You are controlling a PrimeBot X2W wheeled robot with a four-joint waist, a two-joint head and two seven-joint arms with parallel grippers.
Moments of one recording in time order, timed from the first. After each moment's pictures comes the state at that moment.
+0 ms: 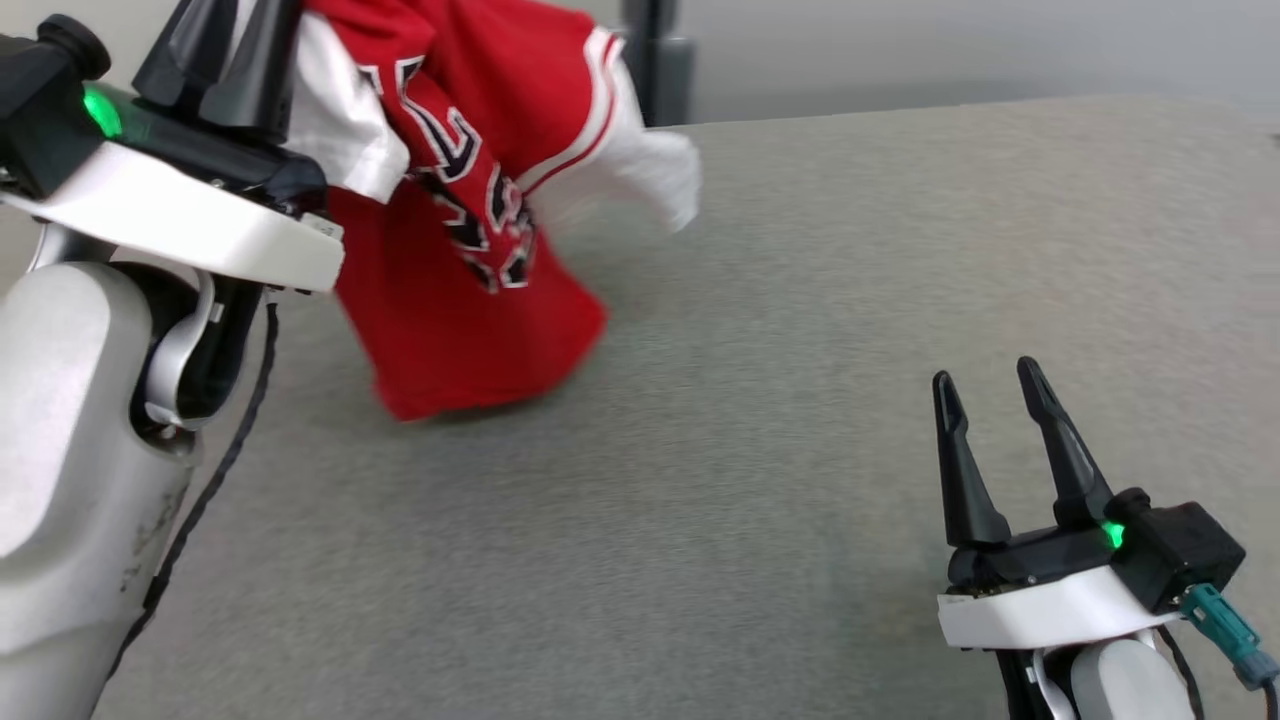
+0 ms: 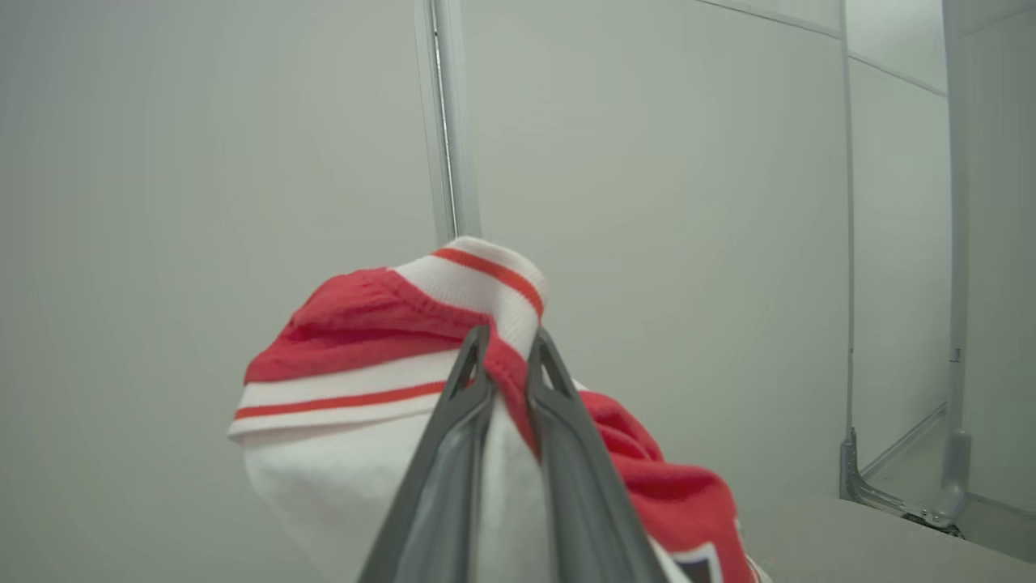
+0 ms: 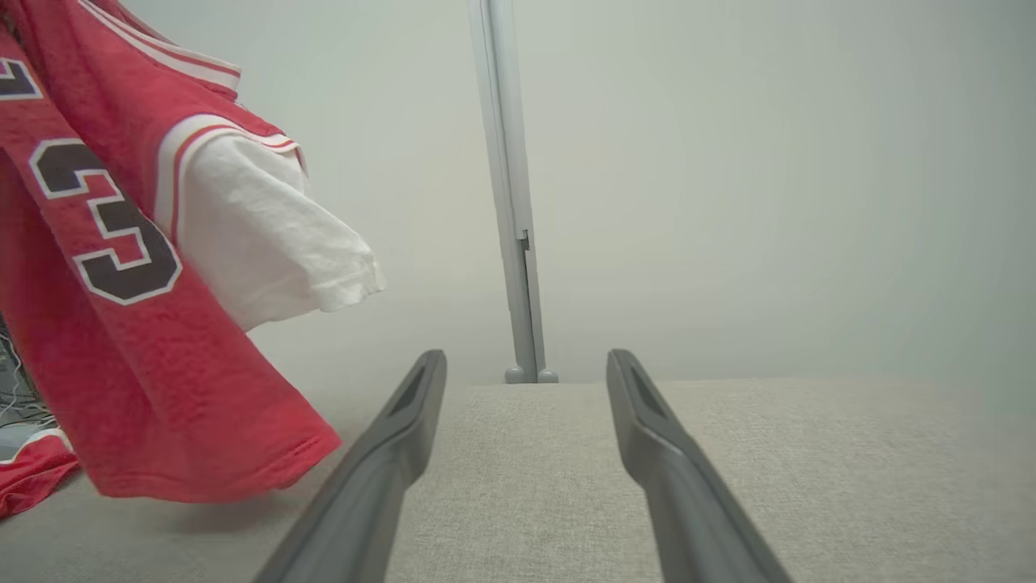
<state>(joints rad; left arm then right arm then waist) -0.78 0.45 -0.43 0.06 -0.63 0.02 -0.11 -0.12 -0.05 0.16 0.09 0.16 0.13 -0.26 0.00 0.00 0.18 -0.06</state>
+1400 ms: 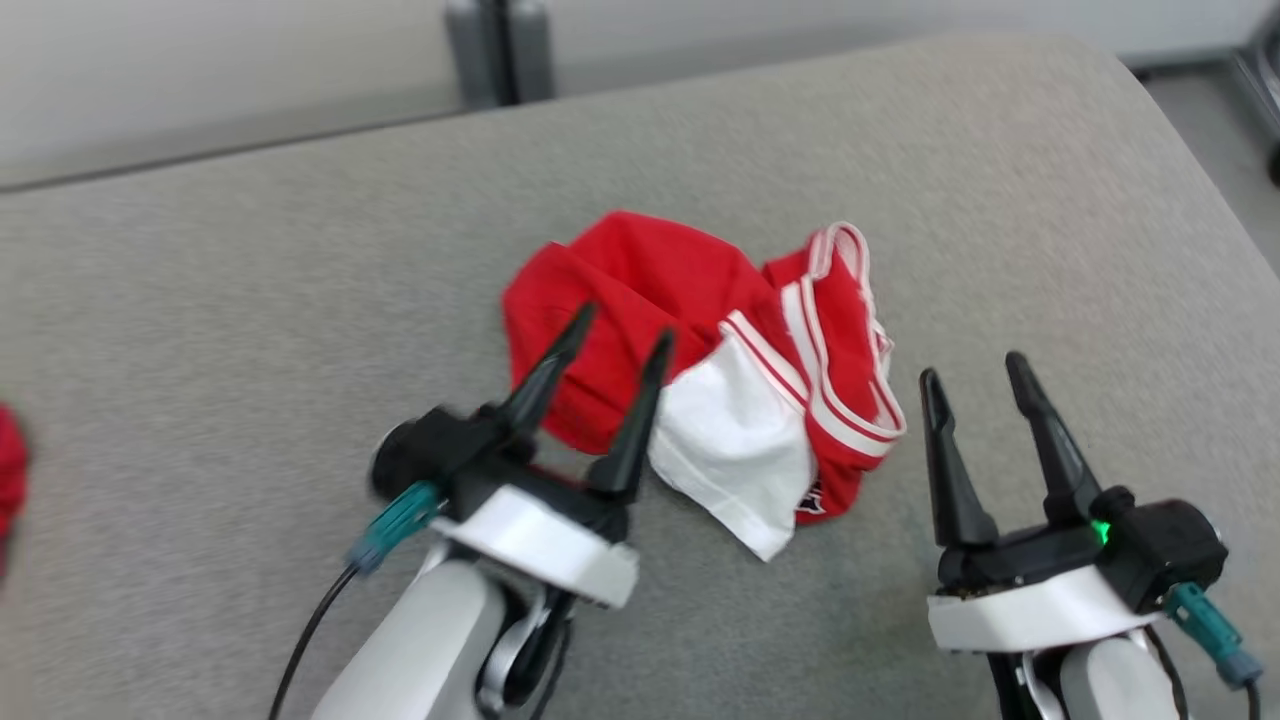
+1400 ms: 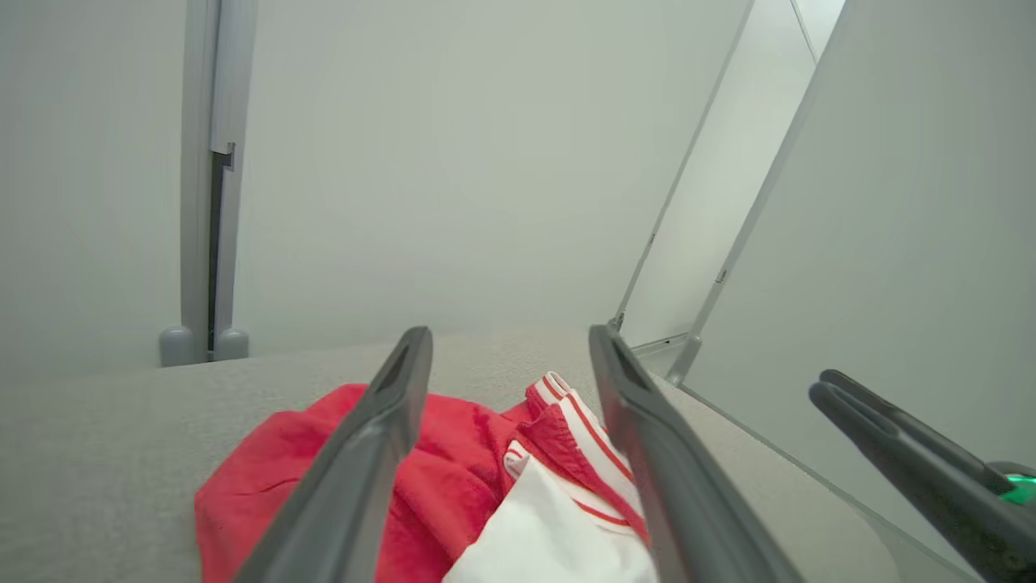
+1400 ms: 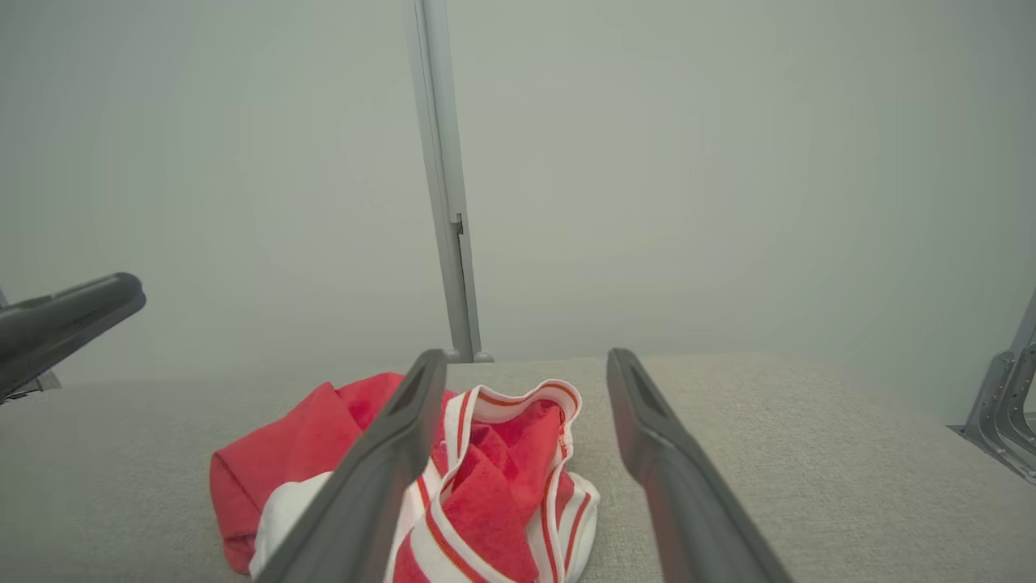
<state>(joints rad) -0.41 0.06 -0.58 0.22 -0.52 -0.02 -0.26 -0.14 -0.05 0.17 0.09 0.15 0.13 -0.26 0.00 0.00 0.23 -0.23</state>
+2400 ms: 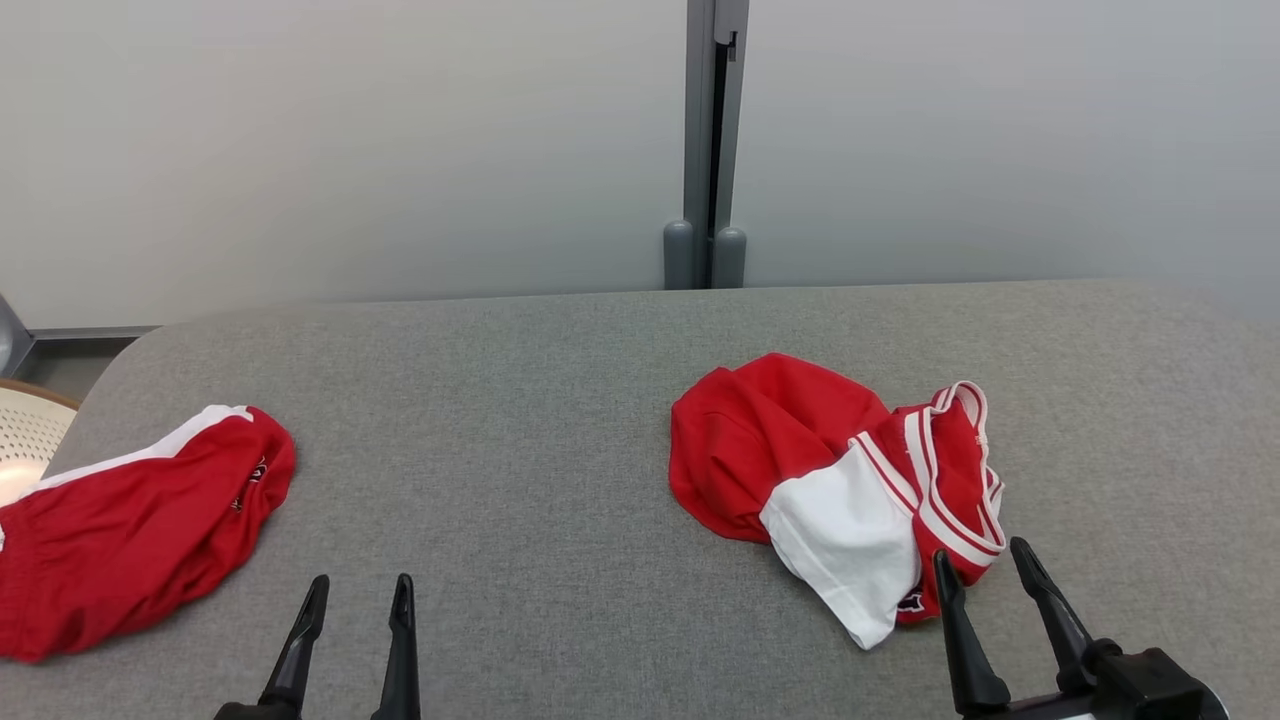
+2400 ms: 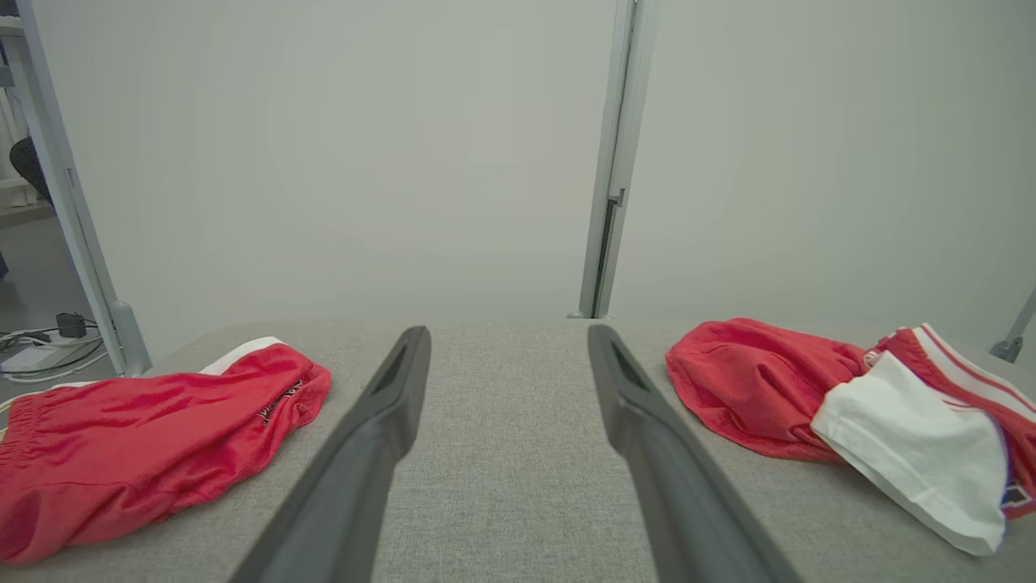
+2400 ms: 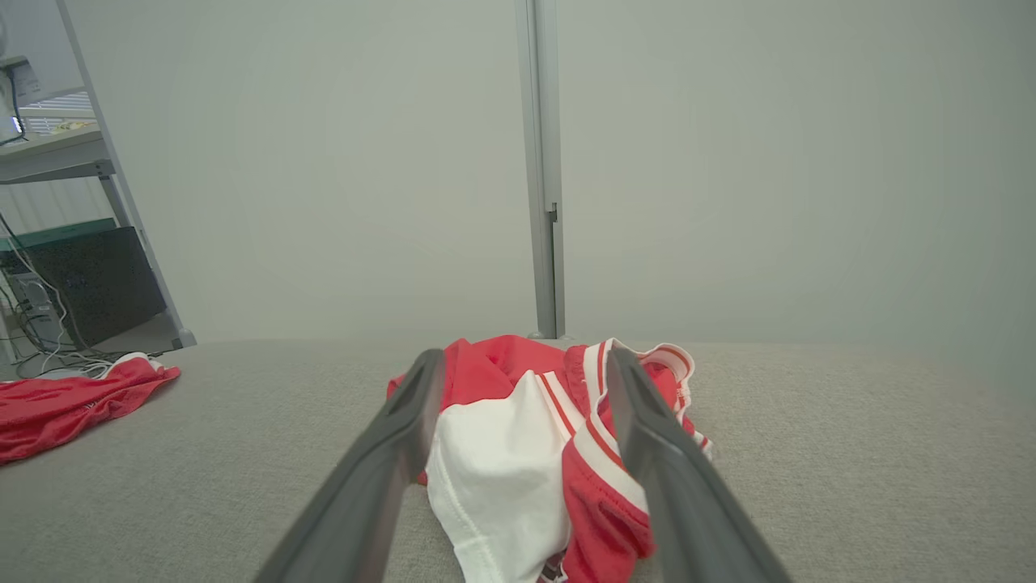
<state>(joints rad) 0.20 0.05 -0.08 0.02 -0.16 0.02 -0.26 0.10 -0.05 0.13 0.16 0.12 0.13 -0.26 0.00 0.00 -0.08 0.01</state>
